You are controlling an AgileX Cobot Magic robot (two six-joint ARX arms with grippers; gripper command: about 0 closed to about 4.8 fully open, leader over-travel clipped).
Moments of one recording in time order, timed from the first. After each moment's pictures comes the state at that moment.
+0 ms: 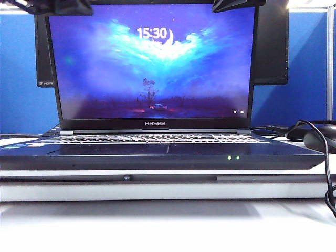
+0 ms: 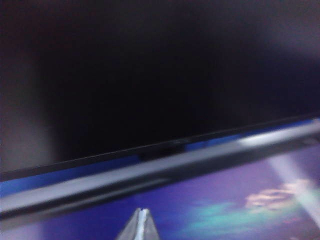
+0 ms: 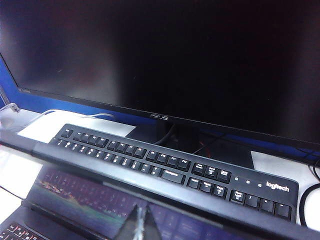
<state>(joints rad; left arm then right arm) -0.56 1.10 0.66 0.52 -0.19 0.06 0.62 1.16 0.89 0.17 0.18 0.11</state>
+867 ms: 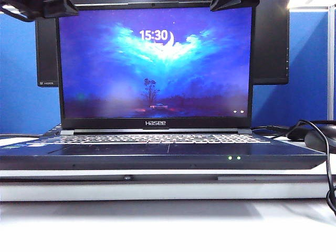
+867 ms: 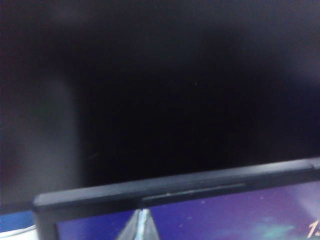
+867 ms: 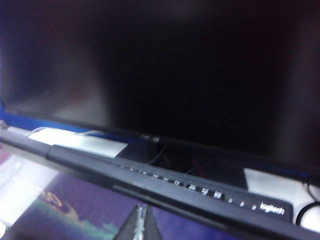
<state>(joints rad) -0.39 1.19 0.69 0.66 -0.06 0.01 0.61 1.22 0.93 0.24 0.20 0.10</state>
